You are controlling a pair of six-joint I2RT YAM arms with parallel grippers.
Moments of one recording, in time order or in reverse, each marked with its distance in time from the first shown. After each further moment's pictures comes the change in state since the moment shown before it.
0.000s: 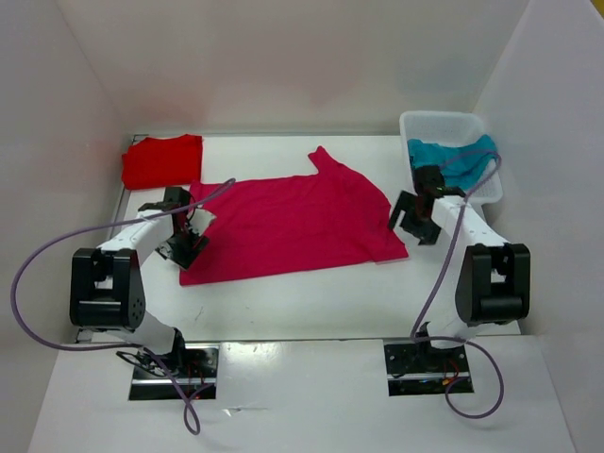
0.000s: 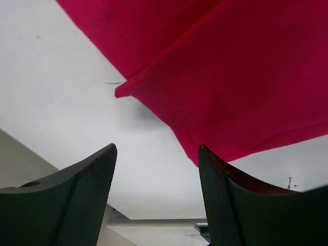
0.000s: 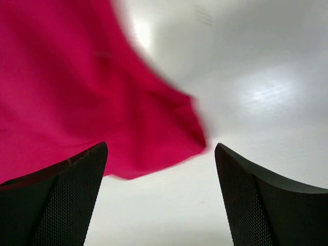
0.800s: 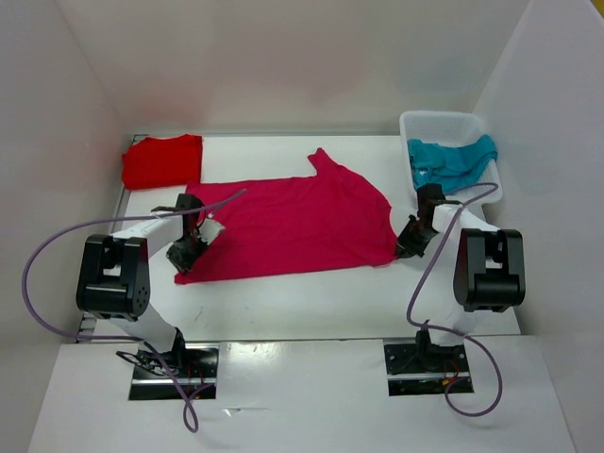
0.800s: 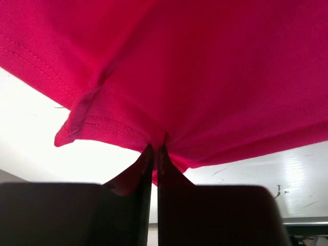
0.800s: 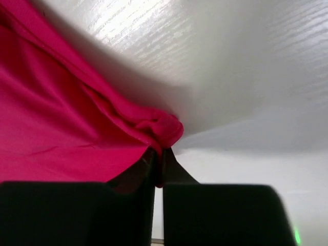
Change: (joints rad) left arm -0.050 0.104 -0.036 0.031 0.027 0.001; right arm -0.139 0.102 -0.186 0.087 -0.237 0.137
